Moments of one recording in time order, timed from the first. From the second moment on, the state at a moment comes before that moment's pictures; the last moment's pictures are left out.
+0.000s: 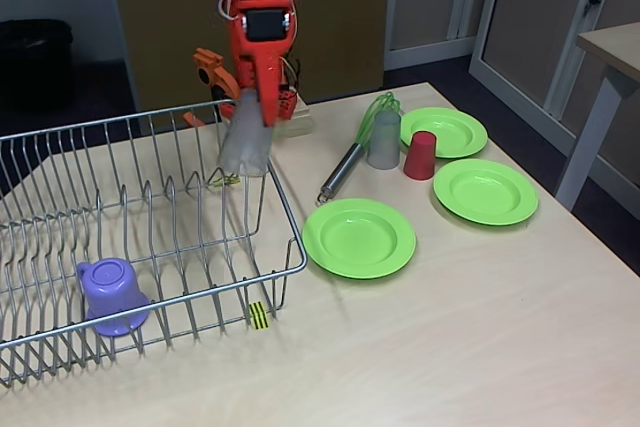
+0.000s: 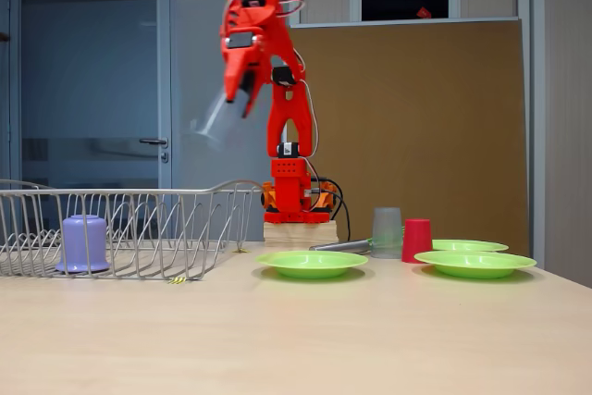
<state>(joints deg) 14.4 85.7 54.6 102.9 -11.6</state>
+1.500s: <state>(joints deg) 32.7 34.0 25.0 99.1 -28.6</state>
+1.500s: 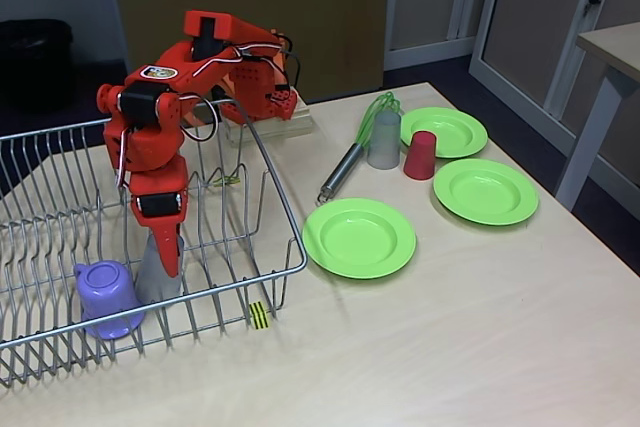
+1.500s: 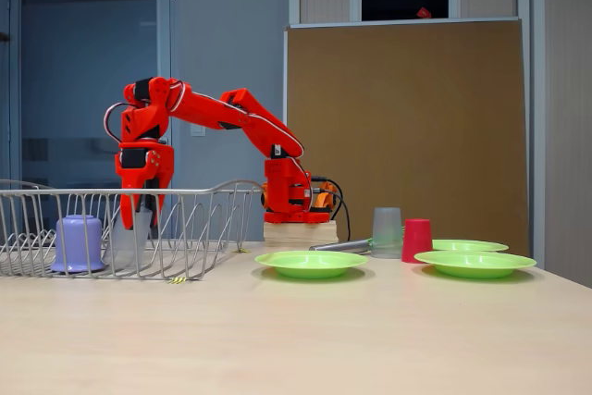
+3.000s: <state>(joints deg) 22.3 52.6 35.8 102.7 -25.2</state>
